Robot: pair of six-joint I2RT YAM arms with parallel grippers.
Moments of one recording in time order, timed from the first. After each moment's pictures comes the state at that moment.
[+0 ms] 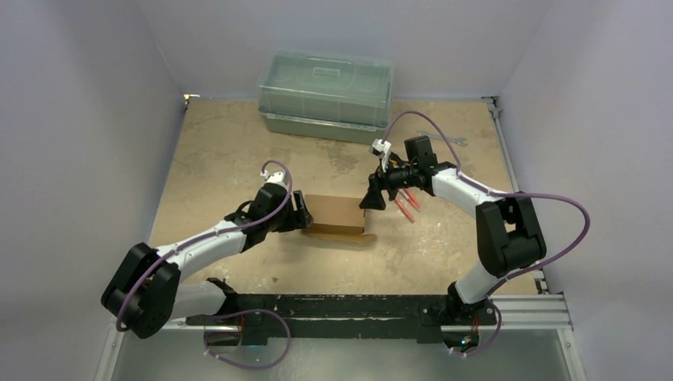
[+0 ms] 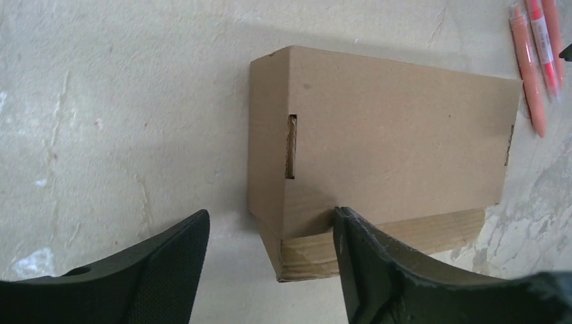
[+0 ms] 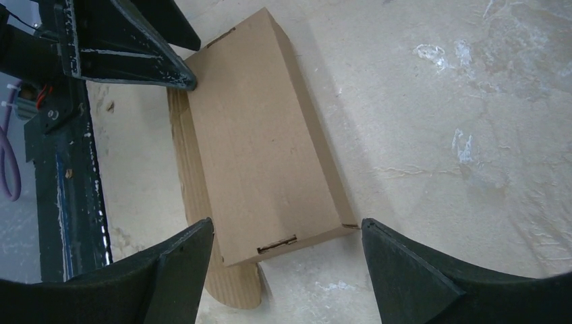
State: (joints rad) left arm -0.58 1.20 0.52 -0.08 -0.06 -0.69; right arm 0.32 1.62 0.99 -0.24 -0.88 -0.29
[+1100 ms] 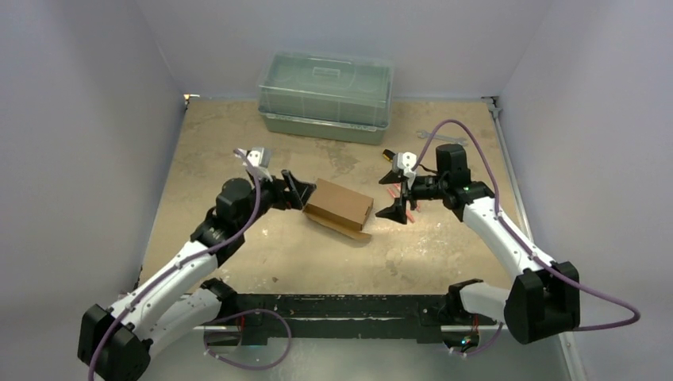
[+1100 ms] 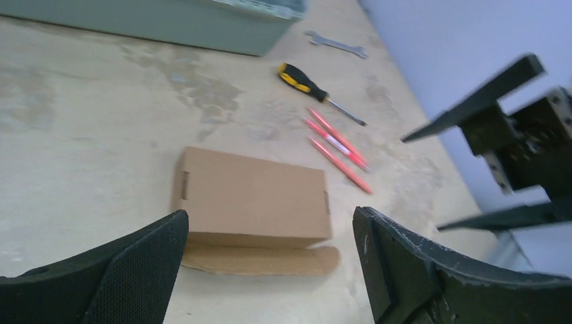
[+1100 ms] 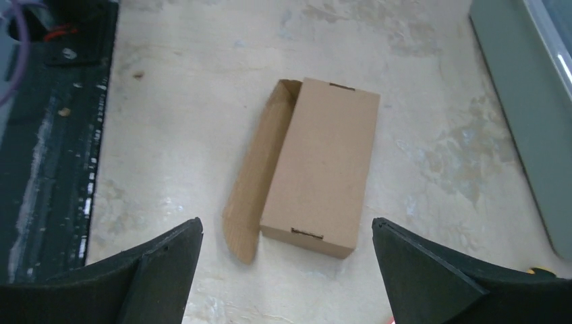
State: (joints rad) left arm -0.54 0.92 0.63 0.04 0.01 -0.48; right arm 0.26 1.20 0.85 -0.34 -0.98 -0.67
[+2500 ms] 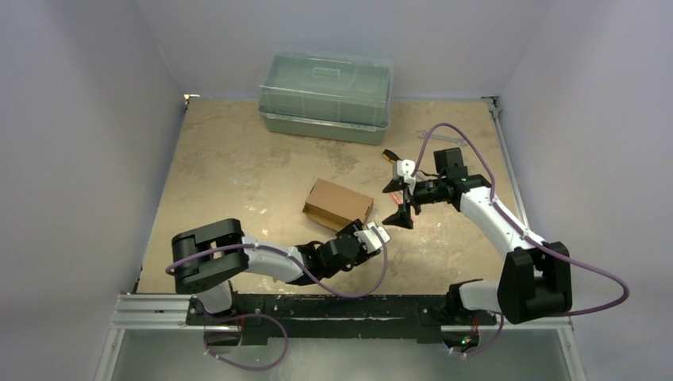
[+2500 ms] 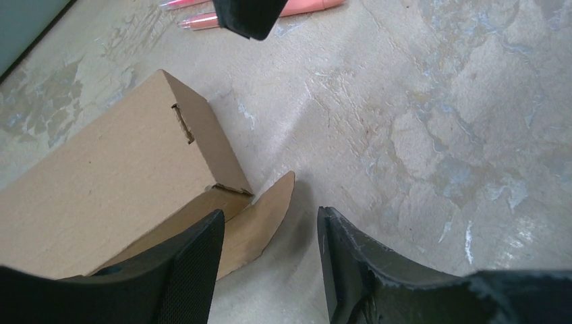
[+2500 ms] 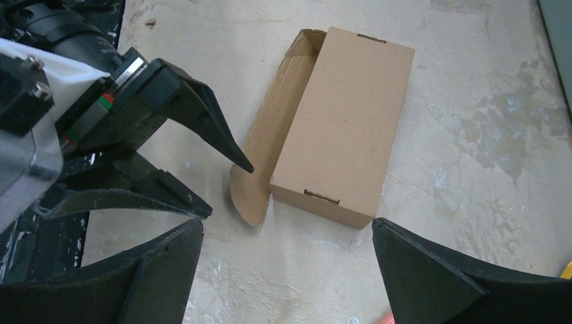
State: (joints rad) left arm -1.27 1.66 0.64 0.57 -0.44 0.11; right arm 0.20 1.30 0.87 -0.55 -1.06 -0.94
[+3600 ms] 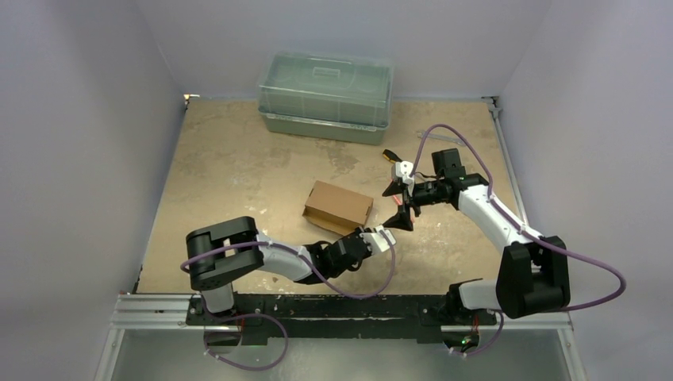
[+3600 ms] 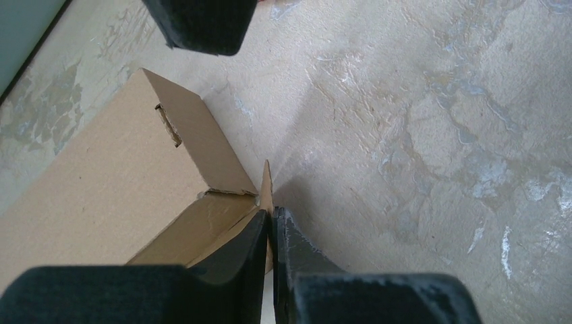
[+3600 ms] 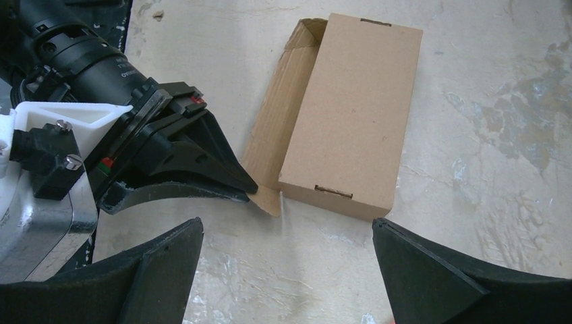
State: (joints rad) left arm -1.27 1.76 0.70 0.55 -0.48 0.19; right arm 0.20 1.34 0.87 -0.59 -1.07 -0.96
